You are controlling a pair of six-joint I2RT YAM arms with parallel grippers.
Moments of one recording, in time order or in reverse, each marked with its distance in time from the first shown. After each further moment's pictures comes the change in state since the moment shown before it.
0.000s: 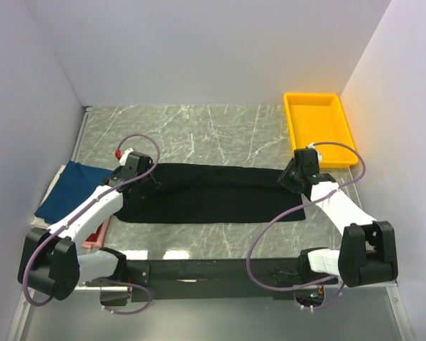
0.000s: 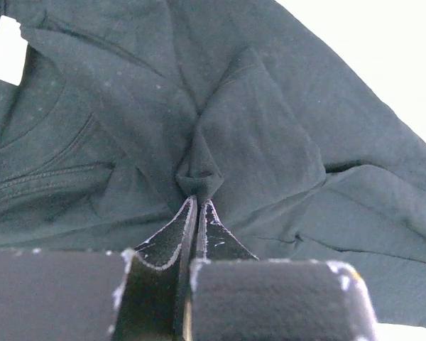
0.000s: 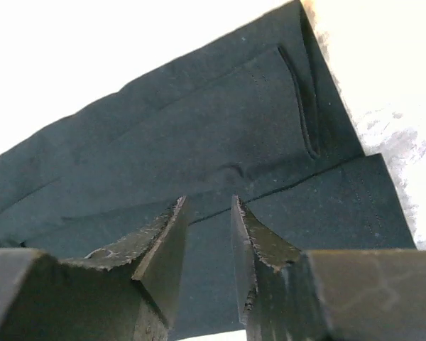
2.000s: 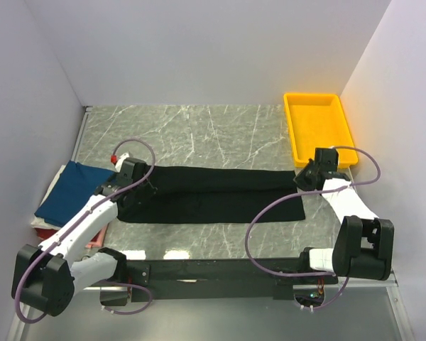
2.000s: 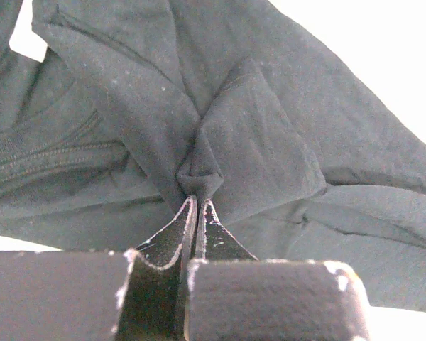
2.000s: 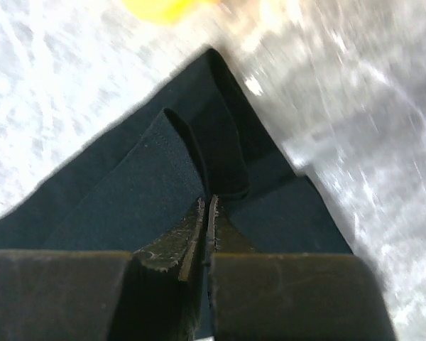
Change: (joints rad) left arm -0.001 -0.118 -0.048 -0.048 0.000 -0.004; right arm -0.234 0.032 0.038 -0.037 -0.126 -0.034
